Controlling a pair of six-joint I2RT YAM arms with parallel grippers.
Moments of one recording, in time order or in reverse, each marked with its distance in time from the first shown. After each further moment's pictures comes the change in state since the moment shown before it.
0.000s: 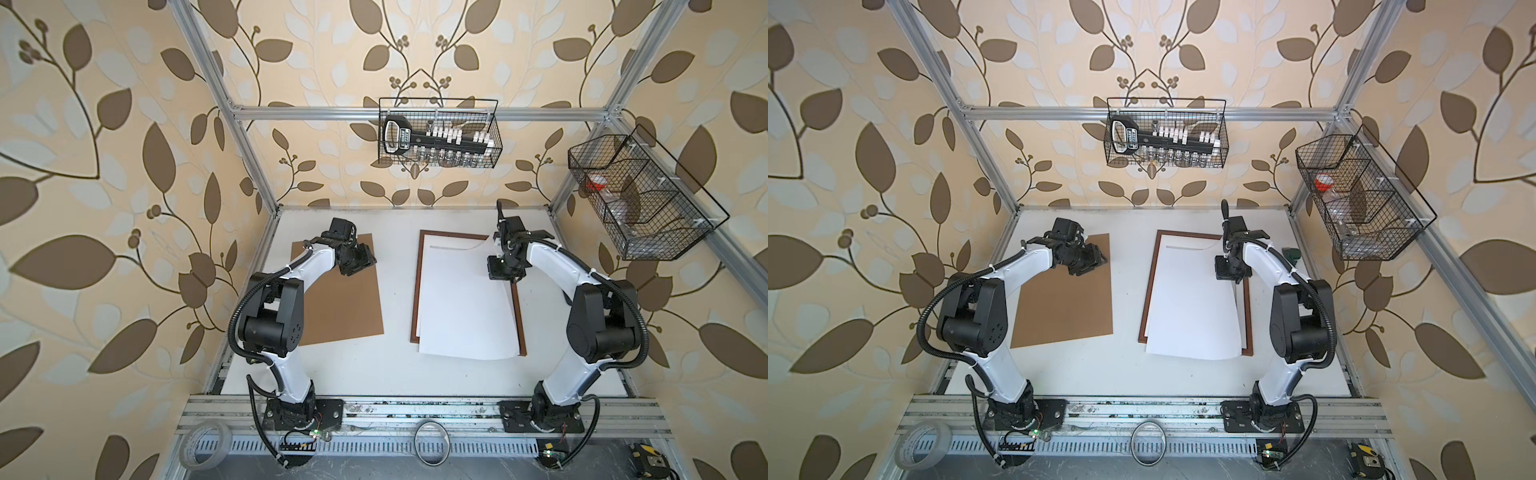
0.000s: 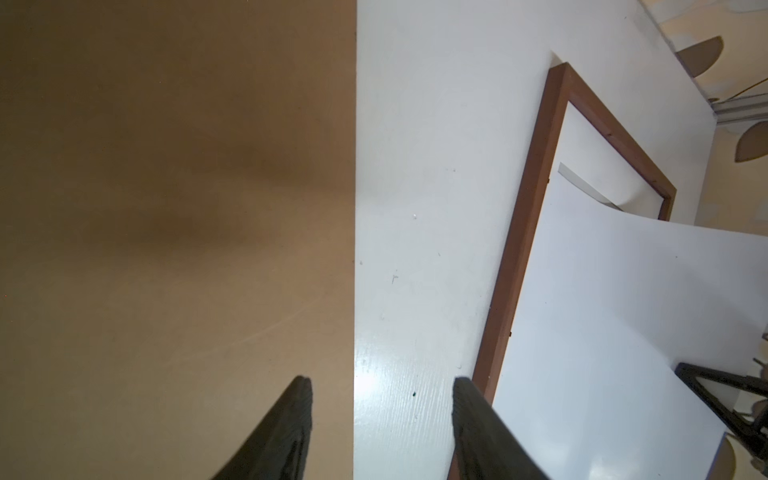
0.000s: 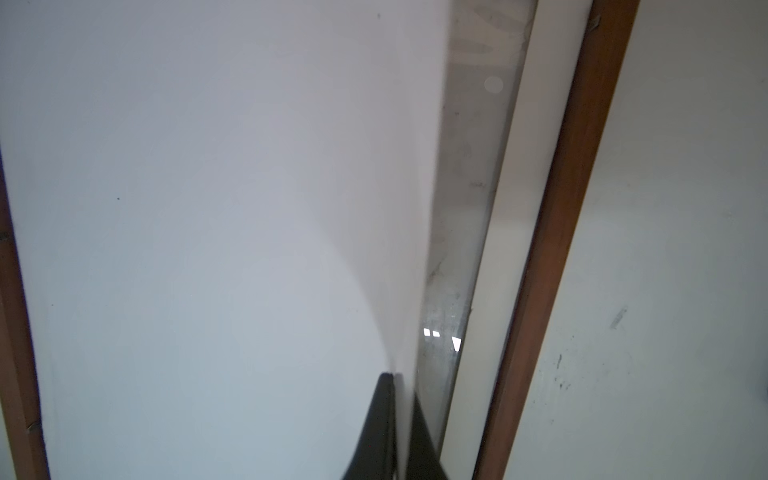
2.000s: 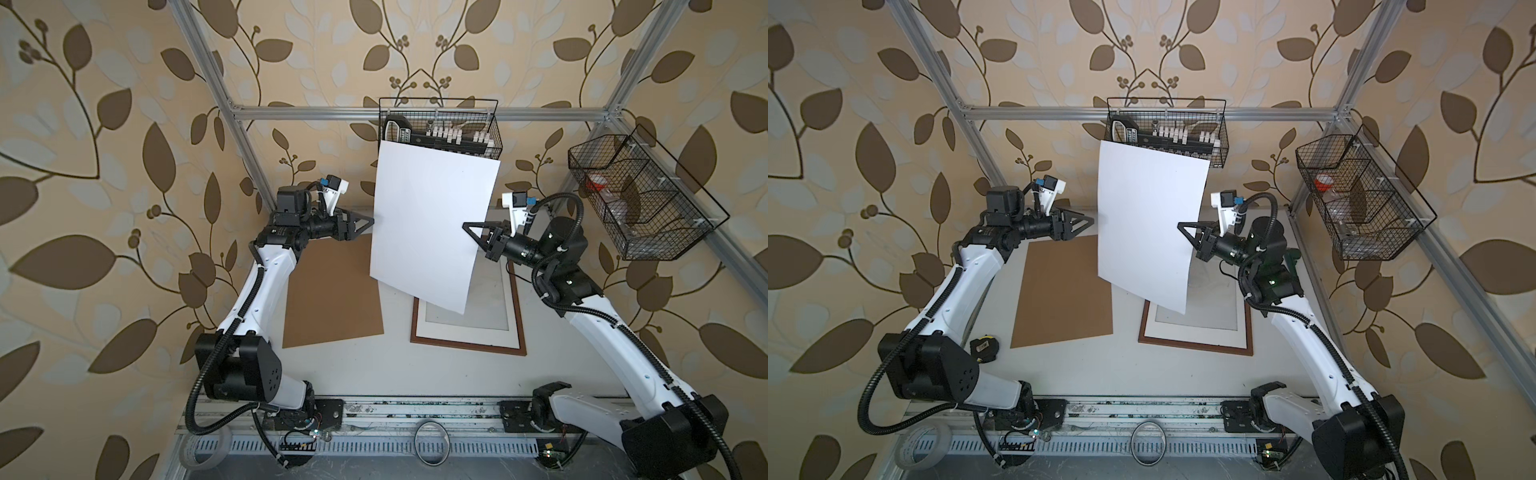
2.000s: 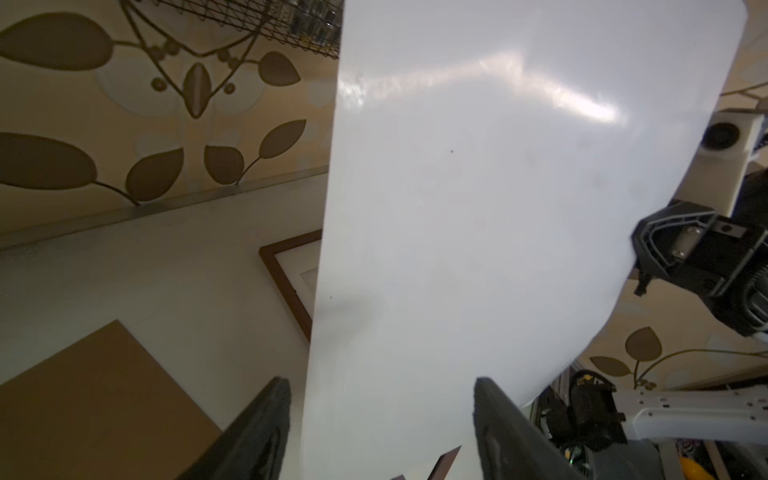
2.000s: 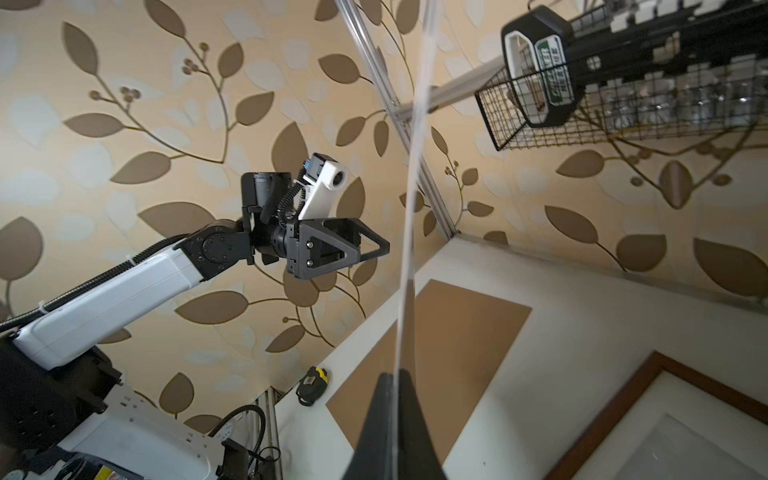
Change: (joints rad) left arm 0.181 -0.309 0.145 0.077 0.590 0.423; right arm 0.149 -0.597 -0.191 0.837 -0.639 0.340
